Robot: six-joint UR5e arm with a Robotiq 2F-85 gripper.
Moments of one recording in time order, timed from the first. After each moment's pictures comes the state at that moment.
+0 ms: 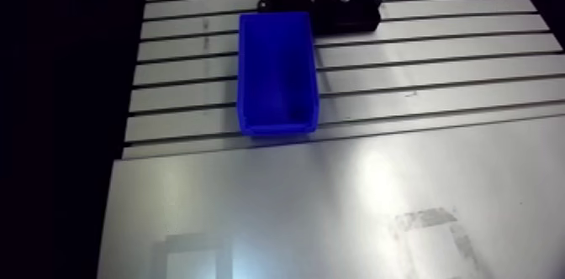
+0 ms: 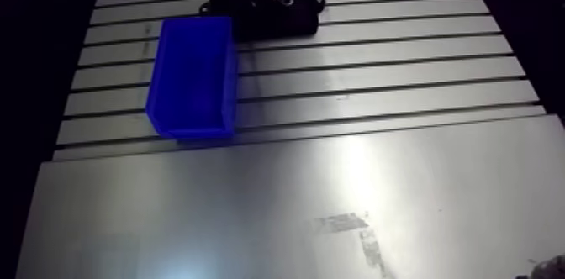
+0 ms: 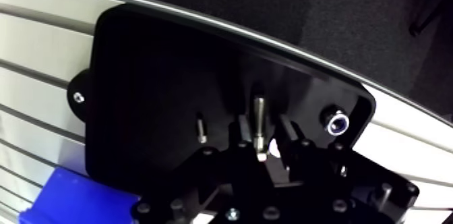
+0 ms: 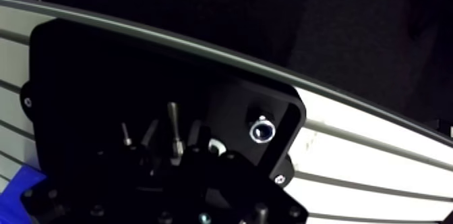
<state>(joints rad) -0.13 -0.85 1.40 -2.01 -1.61 -2.02</state>
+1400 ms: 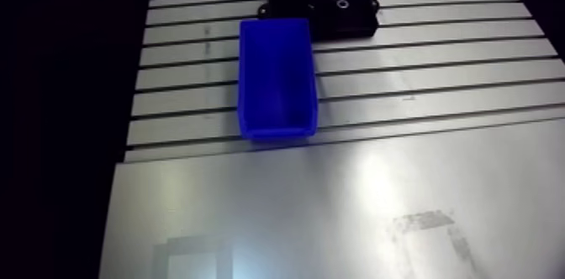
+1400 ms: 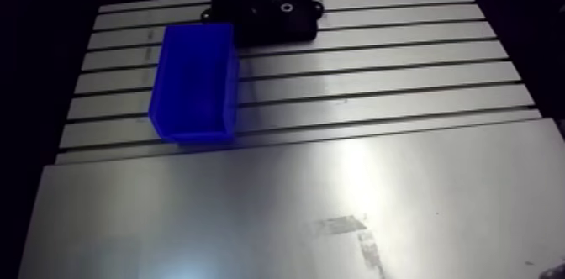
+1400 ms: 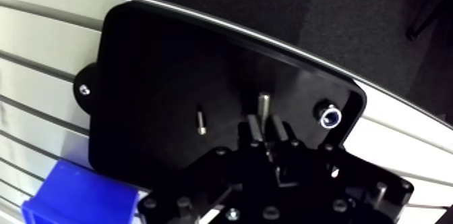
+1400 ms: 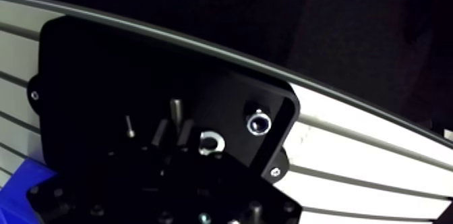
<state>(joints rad) -0.13 -0.87 1.40 -2.01 -1.61 -2.04</state>
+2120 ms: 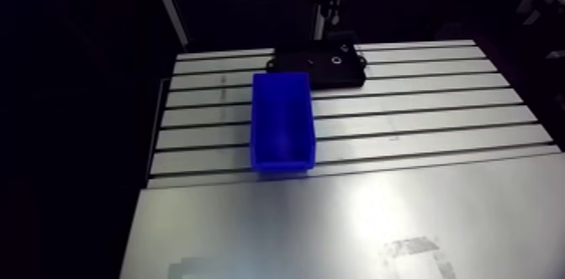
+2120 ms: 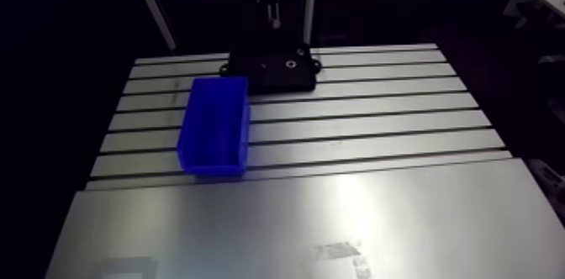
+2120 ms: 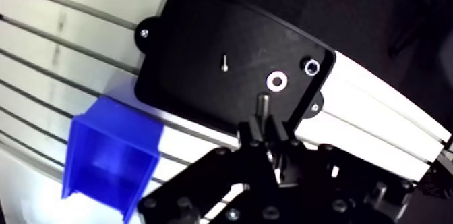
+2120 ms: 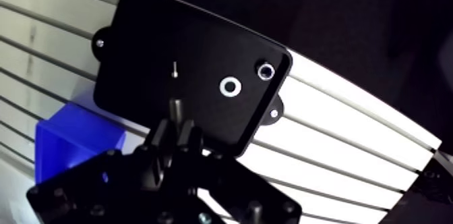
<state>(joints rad) -0.11 -1.07 1.44 -1.92 -1.61 -2.11</state>
